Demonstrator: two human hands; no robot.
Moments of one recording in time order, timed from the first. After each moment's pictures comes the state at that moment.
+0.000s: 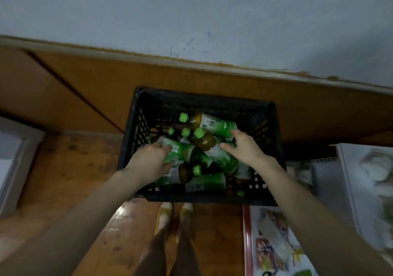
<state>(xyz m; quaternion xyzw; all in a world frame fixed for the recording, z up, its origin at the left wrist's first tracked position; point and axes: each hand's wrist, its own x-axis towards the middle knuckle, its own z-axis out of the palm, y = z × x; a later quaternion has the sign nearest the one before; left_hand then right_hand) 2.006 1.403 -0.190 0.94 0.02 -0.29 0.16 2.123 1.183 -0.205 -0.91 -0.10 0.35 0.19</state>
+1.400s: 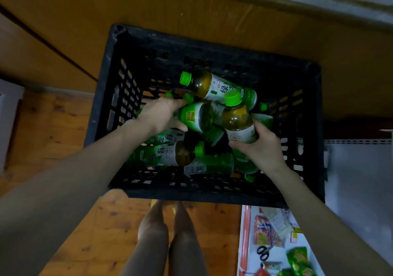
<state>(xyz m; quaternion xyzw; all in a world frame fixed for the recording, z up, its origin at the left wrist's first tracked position) 2.078 1.402 -0.314 0.93 0.05 -0.28 0.24 2.098 1.157 -0.284 -0.90 -0.02 0.27 0.35</state>
